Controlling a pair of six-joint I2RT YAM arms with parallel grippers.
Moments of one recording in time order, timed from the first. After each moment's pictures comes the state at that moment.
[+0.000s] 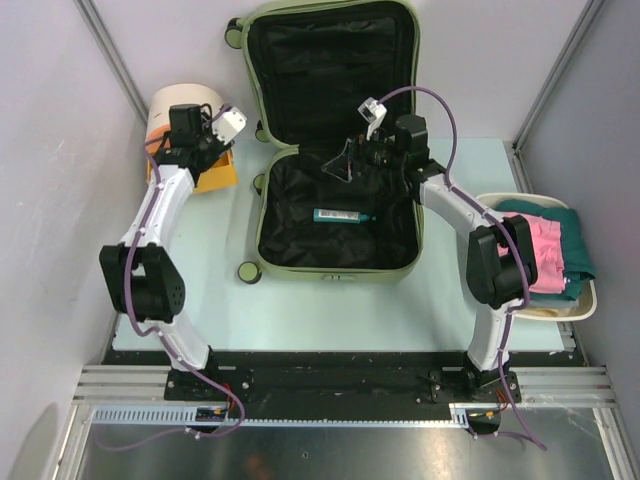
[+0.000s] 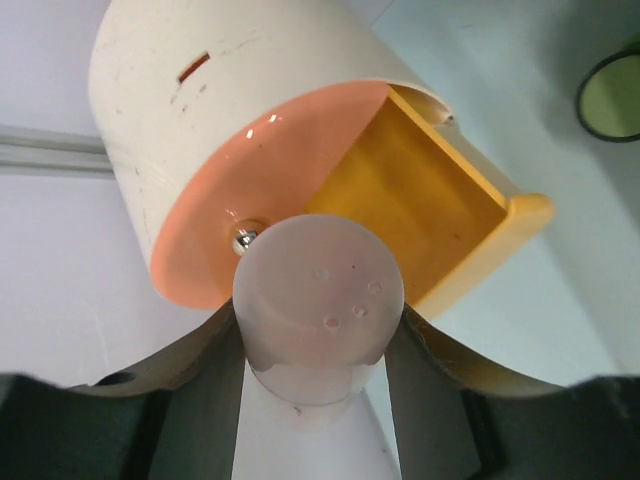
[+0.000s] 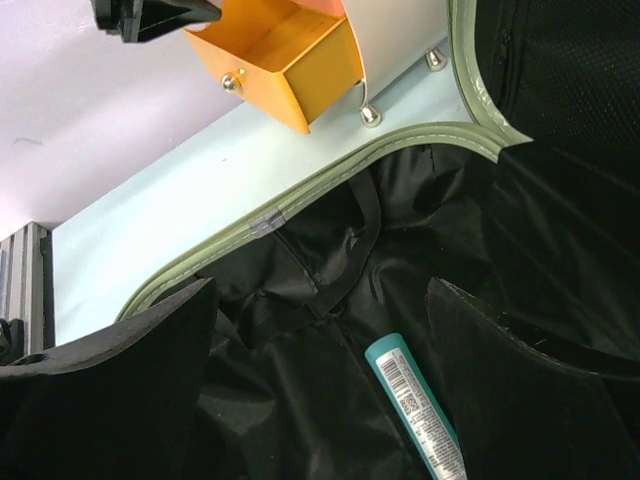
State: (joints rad) left arm -0.03 1.72 1.64 -0.45 -0.07 0.83; right arm 0.38 1.93 1.59 0.21 -0.75 0.21
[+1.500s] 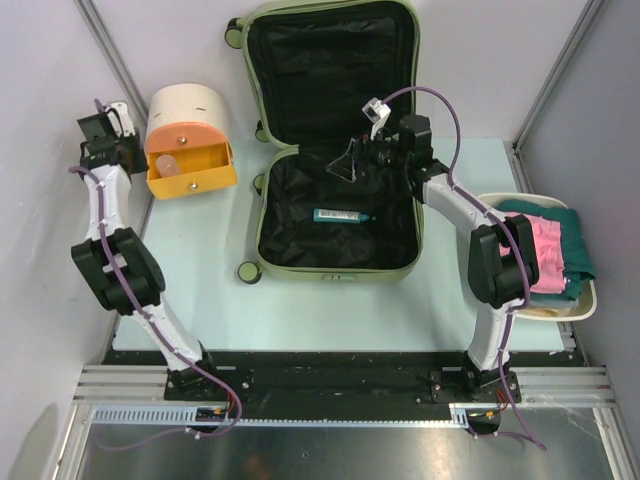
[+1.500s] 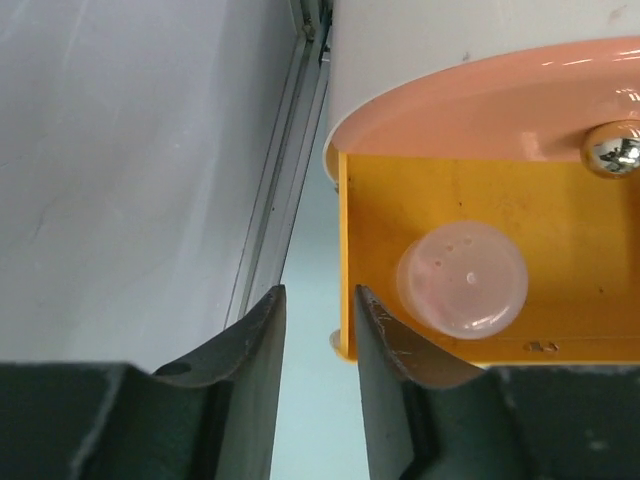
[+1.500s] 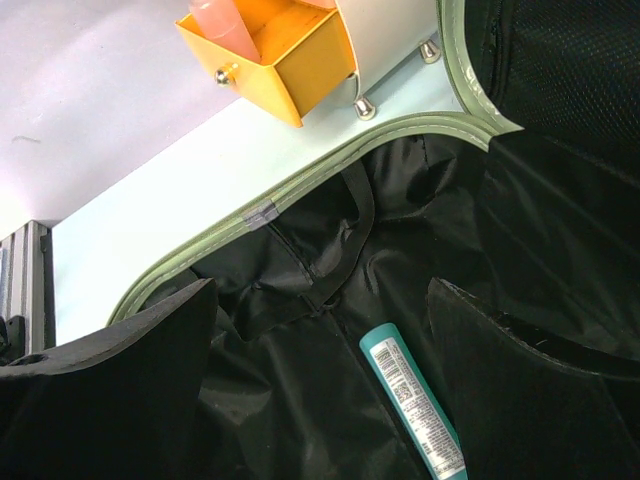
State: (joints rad) left arm 0.40 1.85 1.76 -0.48 0.11 0.15; right arm 0.36 1.93 1.58 0.20 -0.77 0.20
